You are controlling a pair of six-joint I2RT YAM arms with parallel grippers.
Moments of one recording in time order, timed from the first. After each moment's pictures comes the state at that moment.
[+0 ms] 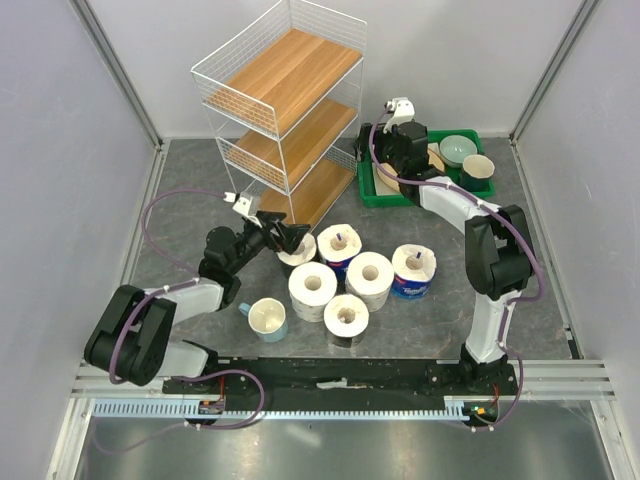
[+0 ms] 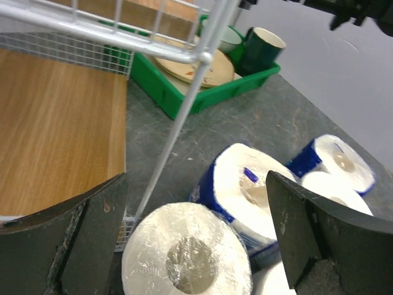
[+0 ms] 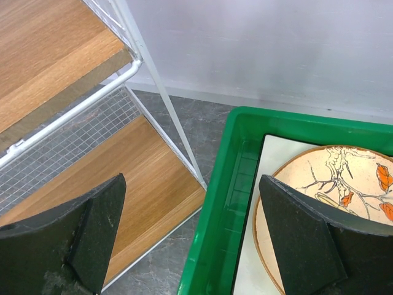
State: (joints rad) left arm -0.35 1.34 0.39 1.01 0.41 -0.38; right arm 0.34 1.95 1.44 0.32 -0.03 0.18
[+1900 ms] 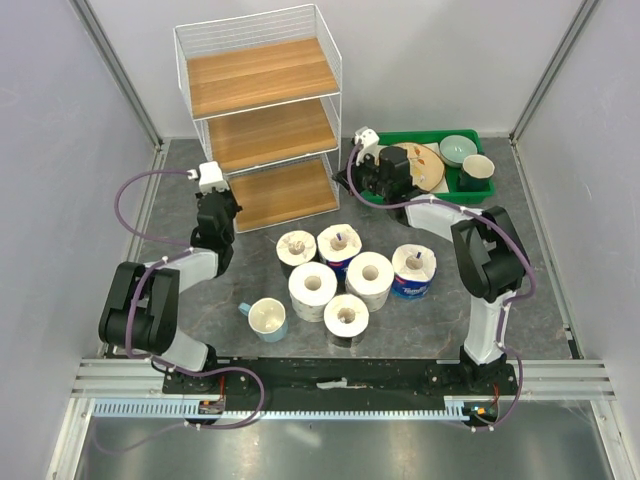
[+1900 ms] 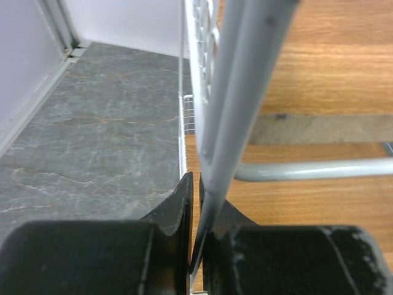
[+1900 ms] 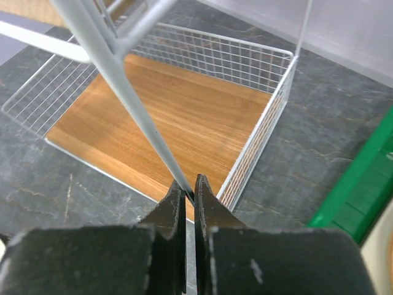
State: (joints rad) left arm -0.19 1.51 0.63 0.79 -0.38 -0.11; right arm 0.43 1.95 1.28 0.44 -0.38 0.10
